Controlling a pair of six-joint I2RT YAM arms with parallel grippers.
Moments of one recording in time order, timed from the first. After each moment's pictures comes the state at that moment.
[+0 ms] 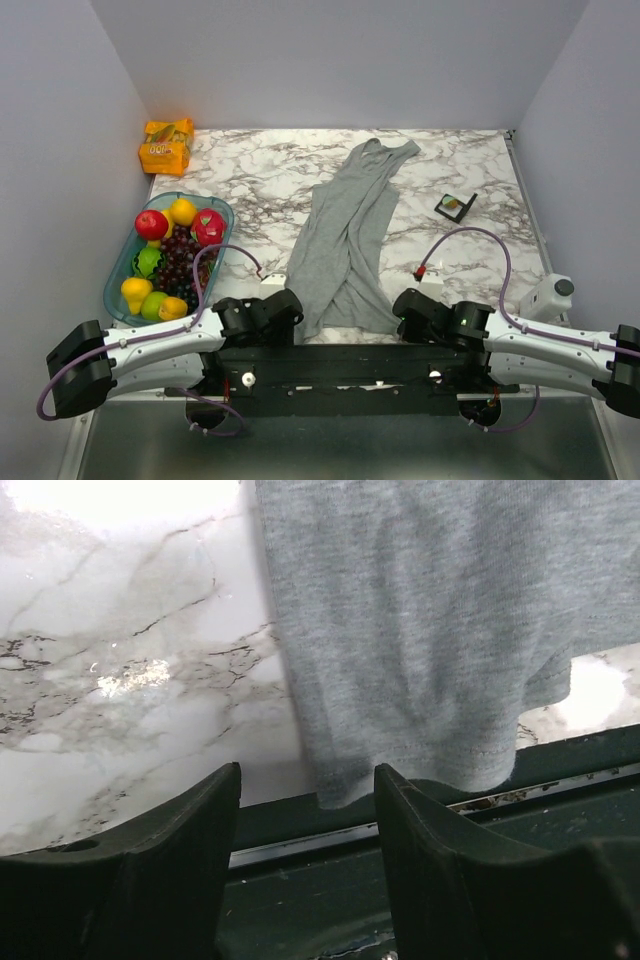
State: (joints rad) left arm -1.10 0.97 0.45 -0.63 -0.26 -0.96; right arm 1.11 0.88 0.45 -0.67 0.36 1.10
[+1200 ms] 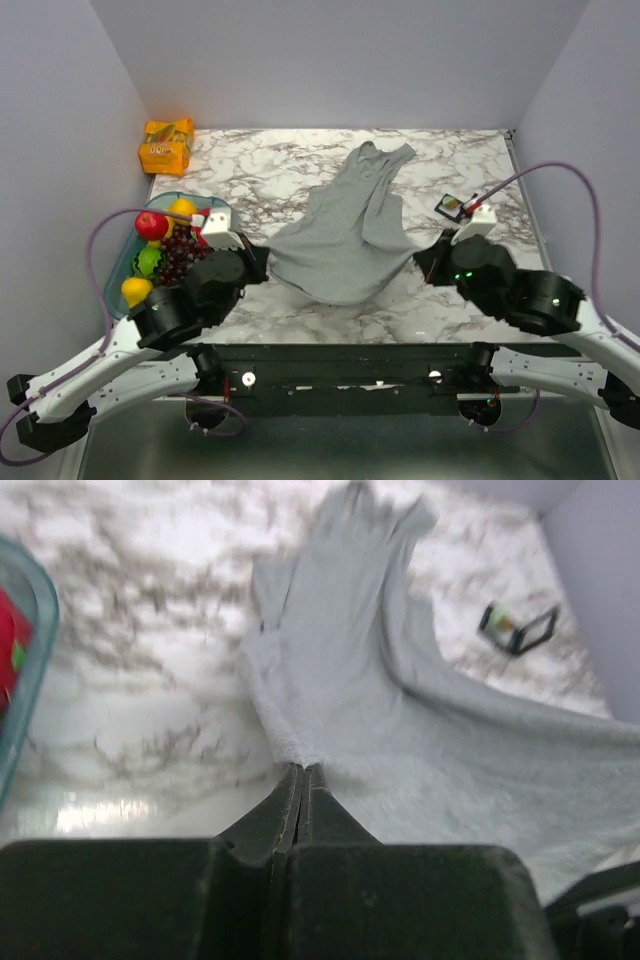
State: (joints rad) left arm -1.02 0.65 0.93 -0.60 -0.69 -0.64; right arm 1.06 0.78 1.19 -0.88 0.64 0.69
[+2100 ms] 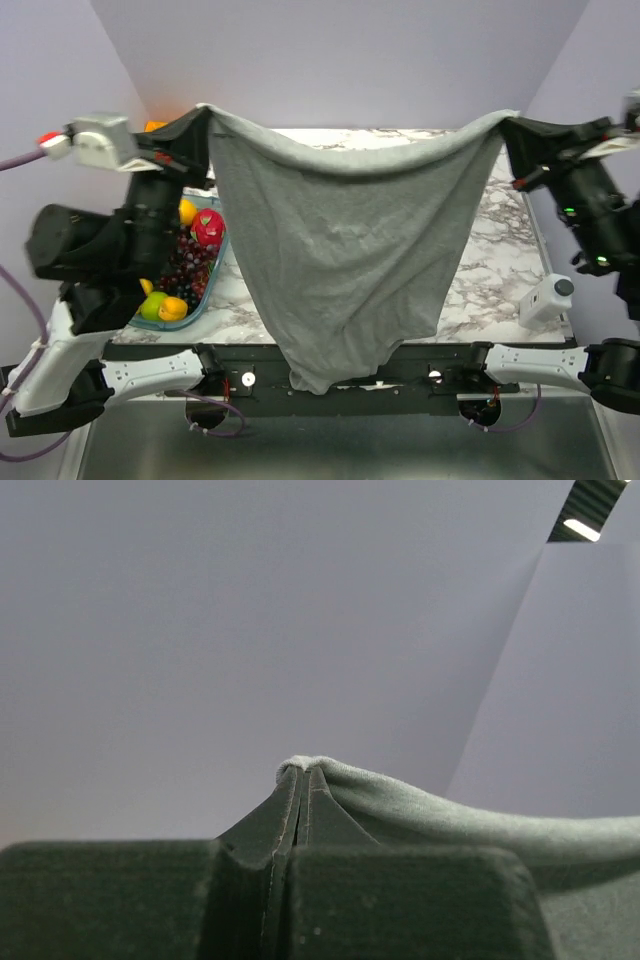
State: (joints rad) left arm -1.01 0.91 1.64 -0.11 -0.62 0.14; right arm 1.05 1.02 1.97 -0.56 0.61 -0.17
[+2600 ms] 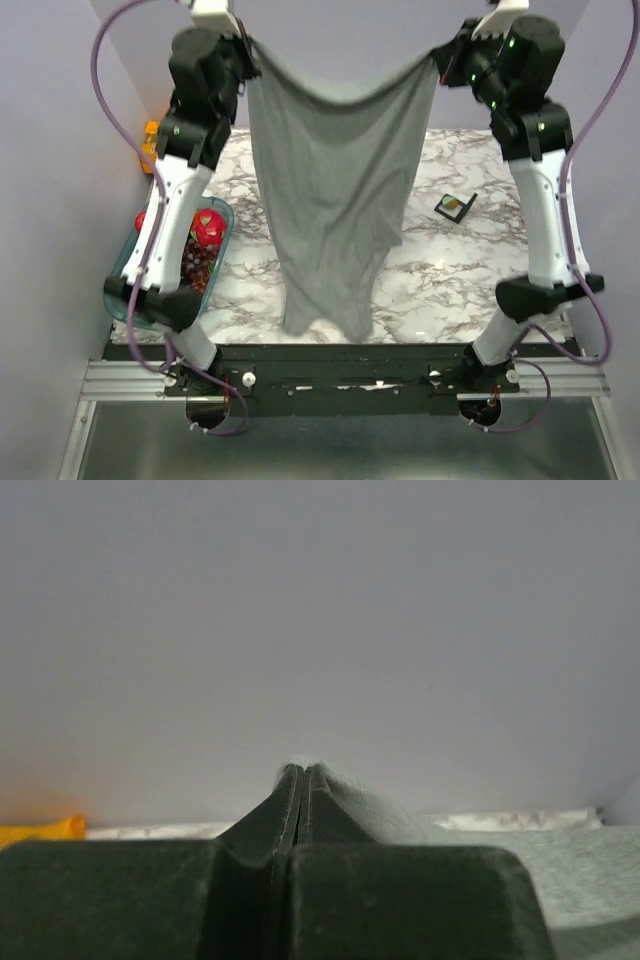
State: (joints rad) left arm -0.34 1.67 2.20 -0.37 -0.20 -0.14; right arm 0.28 1.72 2.37 -0.63 -0.04 0.12
